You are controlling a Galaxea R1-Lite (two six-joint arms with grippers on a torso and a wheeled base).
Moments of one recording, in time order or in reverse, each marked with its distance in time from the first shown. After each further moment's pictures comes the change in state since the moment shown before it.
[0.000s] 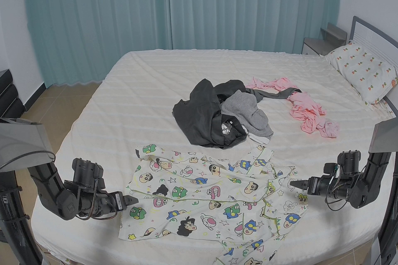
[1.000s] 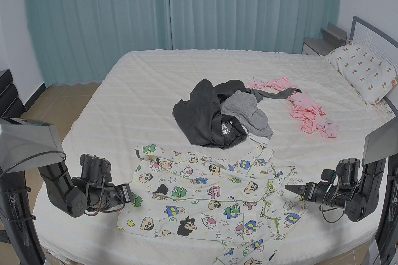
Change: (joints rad) left arm 0.005 0.032 -0.075 -0.096 0.018 -0.035; right arm 0.044 0.055 0.135 -0.265 0.016 0.107
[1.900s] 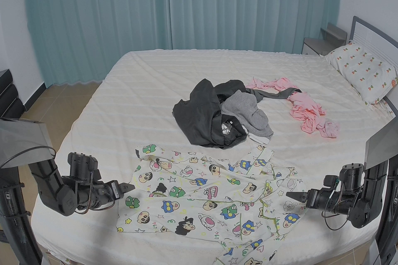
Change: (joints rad) left arm 0.071 -0.048 0.098 -0.027 -0.092 -0.019; right arm 0.021 -0.018 0.129 -0.080 0.002 -0.004
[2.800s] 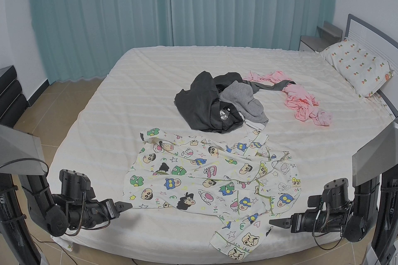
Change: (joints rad) left arm -0.046 -0.017 0.220 -0.169 0.037 -0.063; right arm 0.253 -0.008 0.073 0.079 -0.124 0.034
